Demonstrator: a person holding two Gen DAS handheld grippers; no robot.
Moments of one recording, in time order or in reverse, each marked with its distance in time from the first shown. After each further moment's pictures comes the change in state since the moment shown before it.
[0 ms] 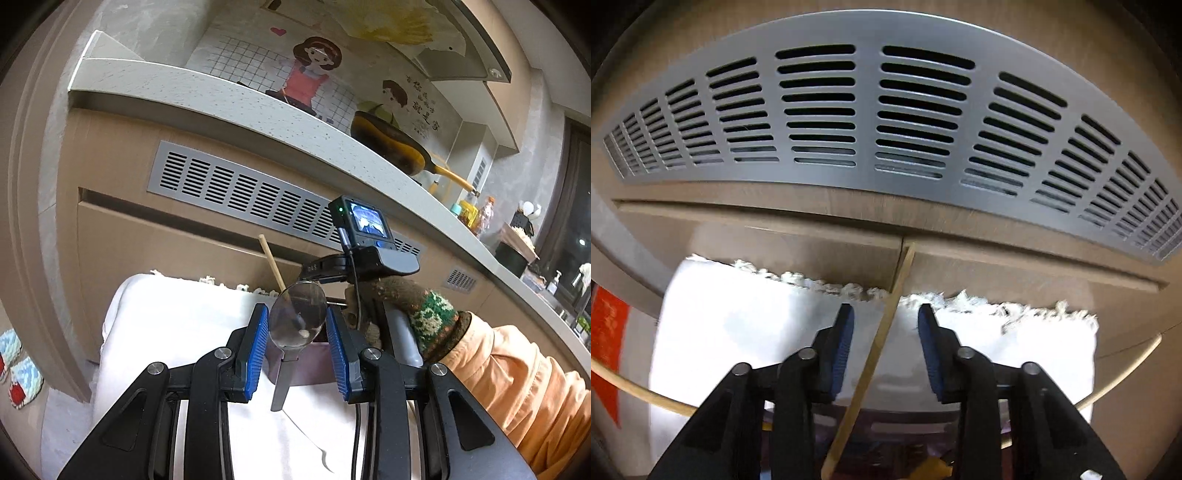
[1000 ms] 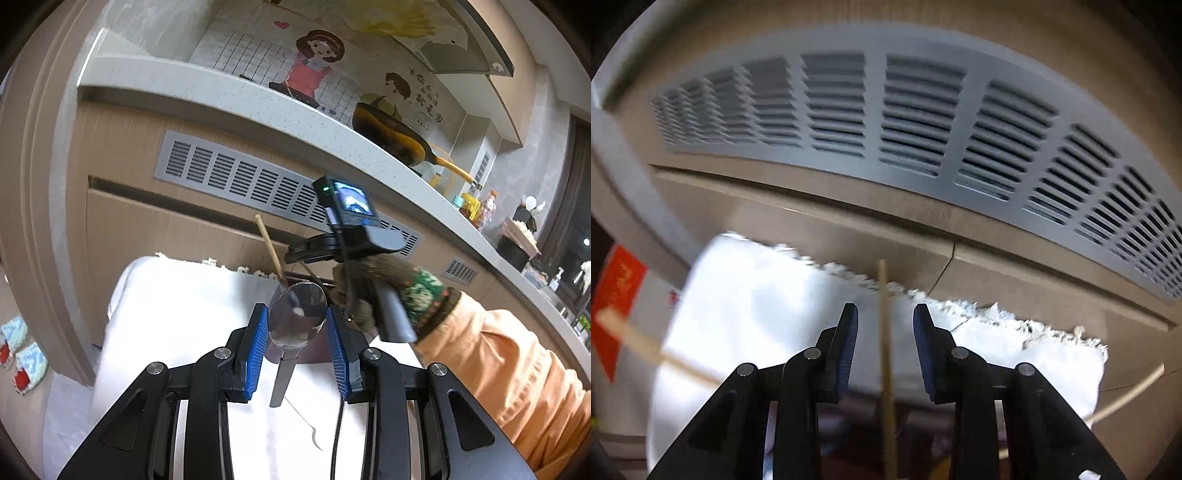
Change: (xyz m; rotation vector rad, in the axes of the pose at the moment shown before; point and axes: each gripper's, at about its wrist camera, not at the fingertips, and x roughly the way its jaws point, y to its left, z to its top) left arm -0.016 -0.009 -0.013 -0.017 0.043 0.013; right arm 0.000 0.031 0.004 -0.138 0.009 0.070
